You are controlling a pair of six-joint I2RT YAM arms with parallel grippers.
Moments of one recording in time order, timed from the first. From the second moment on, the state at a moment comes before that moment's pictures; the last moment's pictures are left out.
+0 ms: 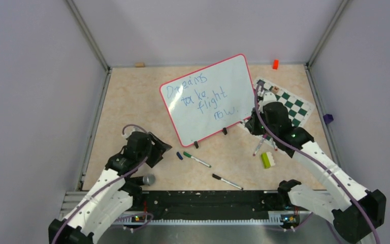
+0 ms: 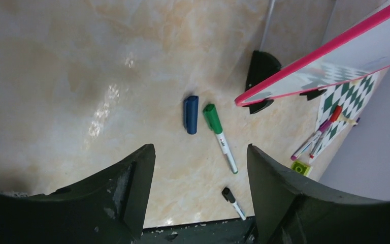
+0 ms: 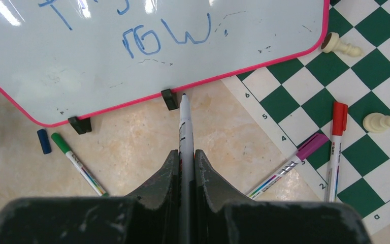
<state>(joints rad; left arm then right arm) -0.35 0.65 0.45 -0.57 0.06 -1.14 0.48 0.98 0.82 -0.45 0.06 0.31</state>
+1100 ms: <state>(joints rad) -0.64 1.35 0.74 -0.69 -0.21 -1.42 0.48 0.90 0.77 -0.43 0.03 0.31</state>
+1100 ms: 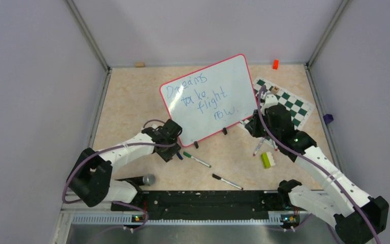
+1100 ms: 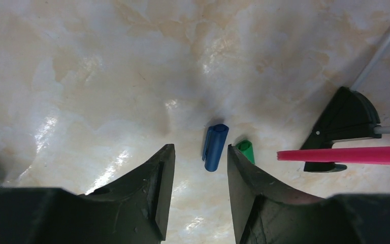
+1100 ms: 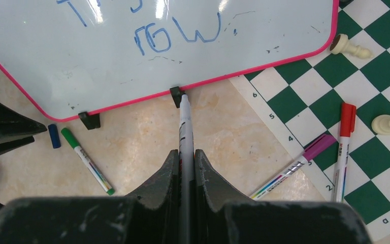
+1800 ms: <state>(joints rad) -0.66 1.41 0.75 -0.62 -0.18 -1.46 0.48 0.86 0.77 -0.41 -0.04 0.34</state>
